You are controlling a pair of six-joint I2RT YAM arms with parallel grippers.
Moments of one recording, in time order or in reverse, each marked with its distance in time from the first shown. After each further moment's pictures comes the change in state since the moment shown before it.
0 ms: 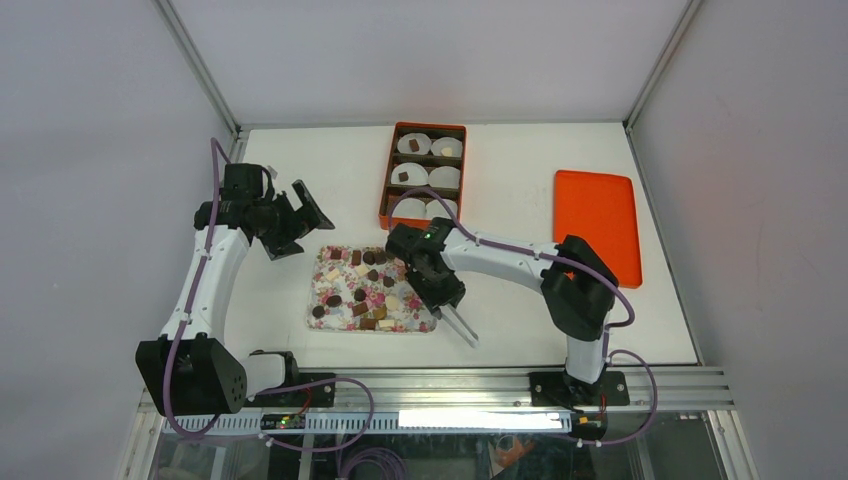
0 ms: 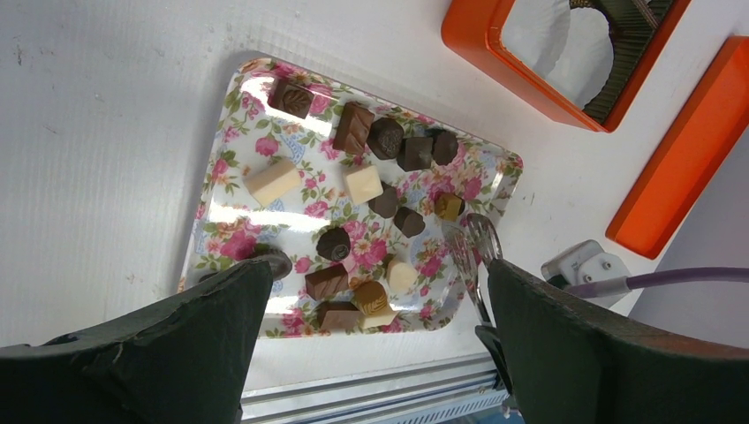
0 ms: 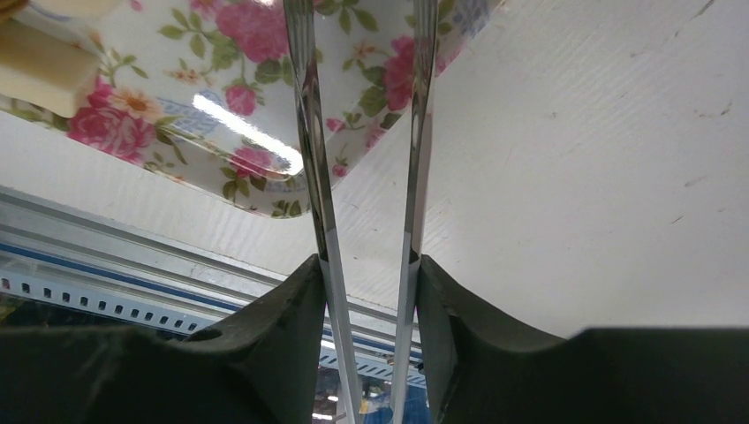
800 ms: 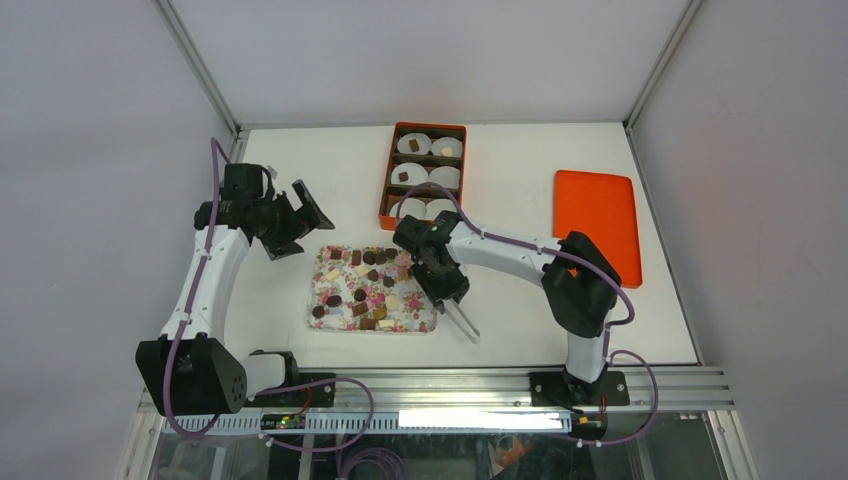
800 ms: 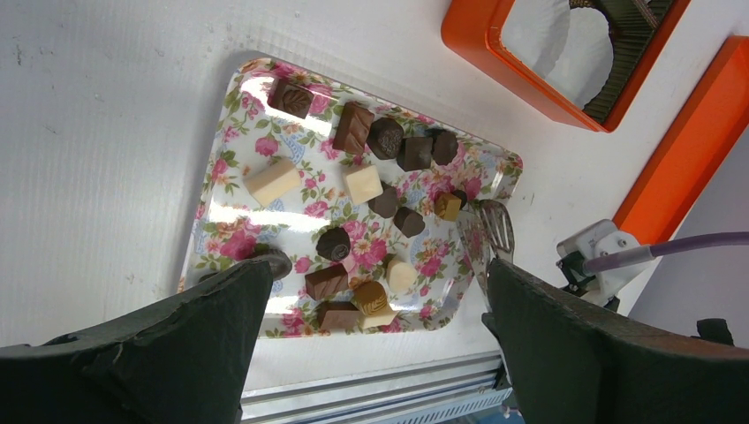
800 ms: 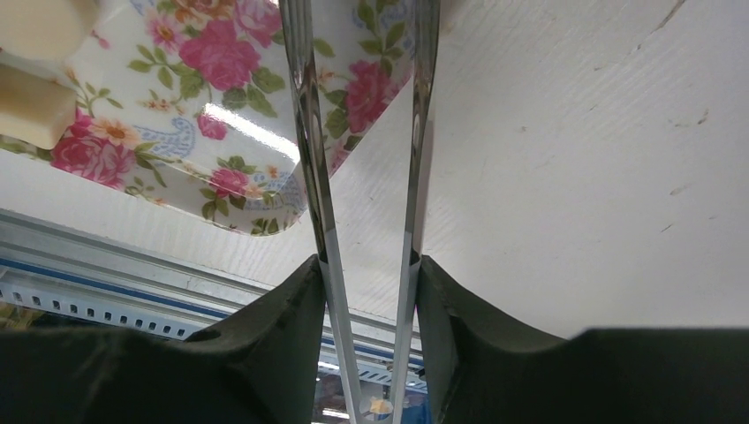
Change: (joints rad) left arm 0.000 0.000 0.000 0.000 0.002 0.000; right arm -0.056 -0.003 -0.030 0.021 -0.014 -0.003
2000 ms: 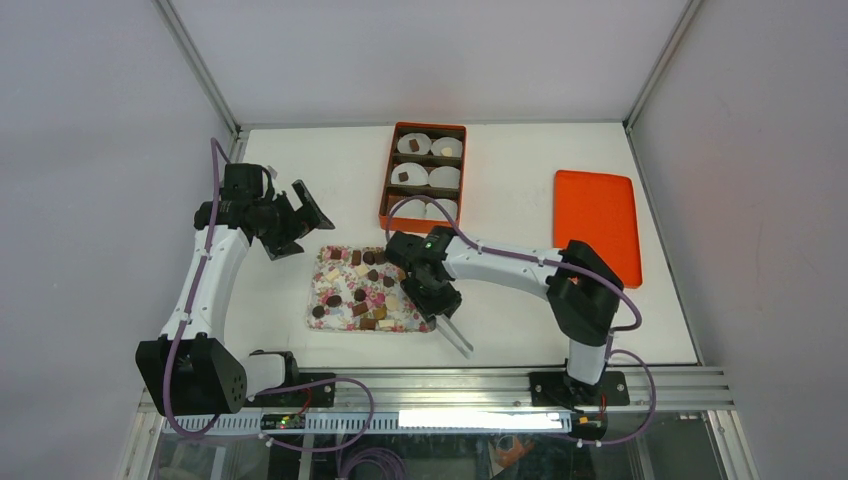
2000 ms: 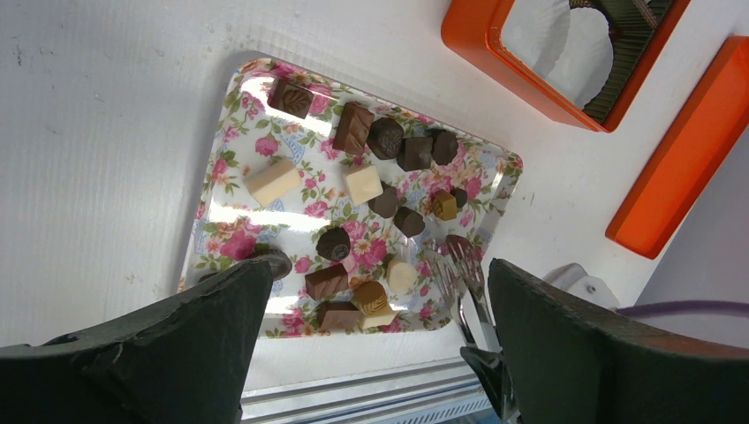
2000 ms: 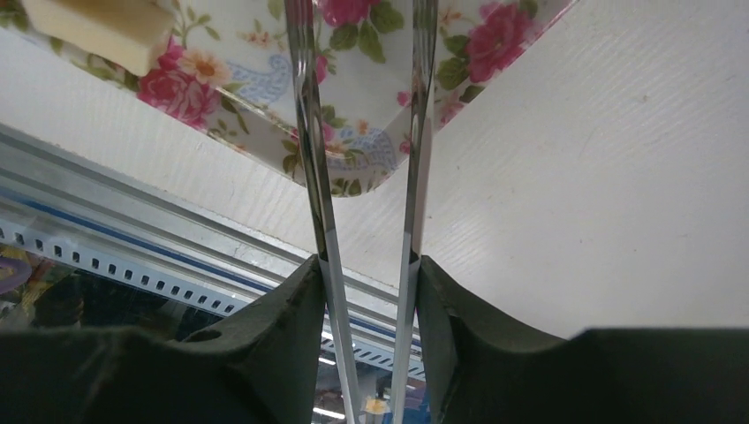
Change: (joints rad) left arm 0.000 0.000 0.000 0.000 0.000 0.000; right arm 0.099 -0.054 -0.027 0.023 -0.062 0.055
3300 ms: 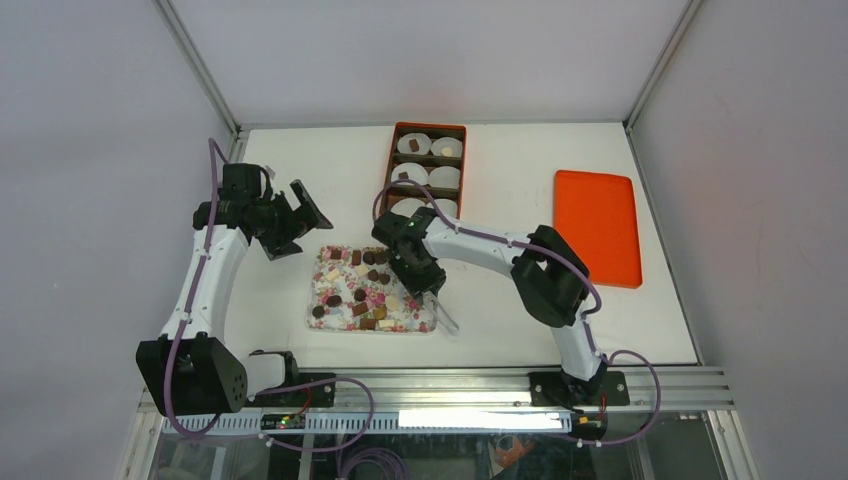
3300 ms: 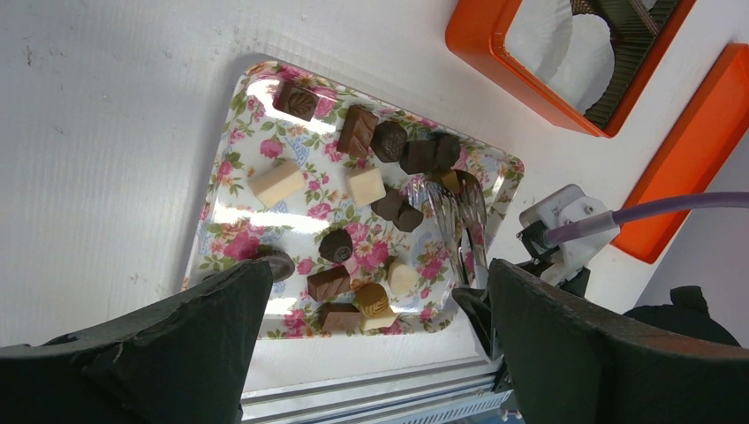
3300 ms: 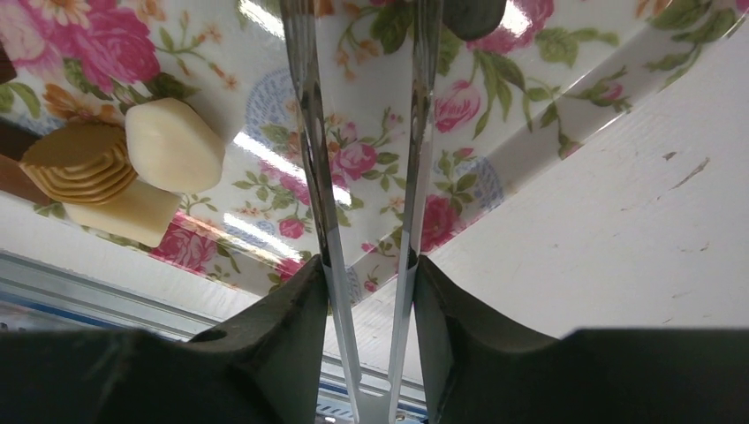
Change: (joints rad) left arm 0.012 0.001 0.000 0.000 0.000 0.001; right arm -0.083 0.225 0.209 0.018 0.052 -0.106
